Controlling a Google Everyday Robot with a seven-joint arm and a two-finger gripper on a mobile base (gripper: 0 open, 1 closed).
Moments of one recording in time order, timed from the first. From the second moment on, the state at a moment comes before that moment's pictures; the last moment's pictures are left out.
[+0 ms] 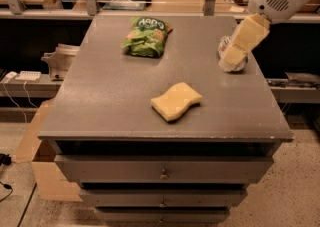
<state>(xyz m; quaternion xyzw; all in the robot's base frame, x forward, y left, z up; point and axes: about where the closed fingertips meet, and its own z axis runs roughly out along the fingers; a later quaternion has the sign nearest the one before) 0.544 -0.175 0.992 -0.50 0.84 0.01 0.22</state>
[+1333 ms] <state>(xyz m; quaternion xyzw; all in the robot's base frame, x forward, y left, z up) 0.648 -0.209 0.950 -0.32 0.91 0.03 0.24</state>
